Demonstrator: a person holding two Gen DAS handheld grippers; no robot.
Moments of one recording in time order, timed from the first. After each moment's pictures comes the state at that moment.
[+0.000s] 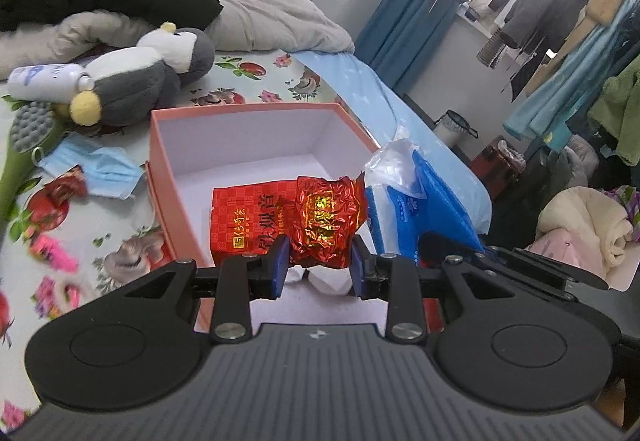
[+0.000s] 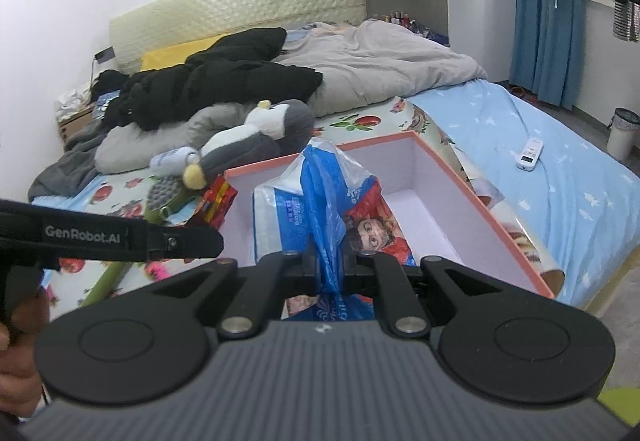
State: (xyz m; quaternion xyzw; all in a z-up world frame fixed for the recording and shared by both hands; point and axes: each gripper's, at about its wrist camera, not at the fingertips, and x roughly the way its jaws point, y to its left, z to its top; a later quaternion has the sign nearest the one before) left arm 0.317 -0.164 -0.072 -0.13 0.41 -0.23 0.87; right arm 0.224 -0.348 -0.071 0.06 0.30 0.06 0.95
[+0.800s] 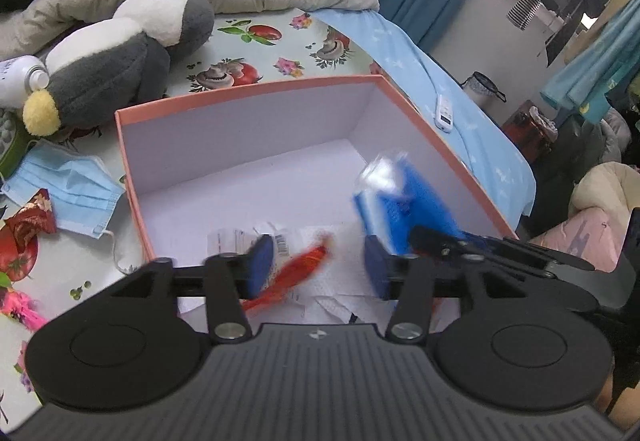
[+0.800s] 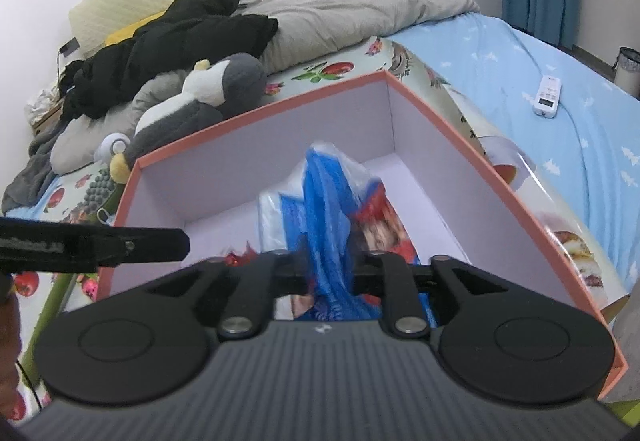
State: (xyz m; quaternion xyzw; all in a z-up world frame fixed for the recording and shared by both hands) left arm 0.429 -0.197 -0.136 -0.09 0.46 -0.22 0.86; right arm 0.339 -0.389 -0.151 0.11 0.37 0.05 0.92
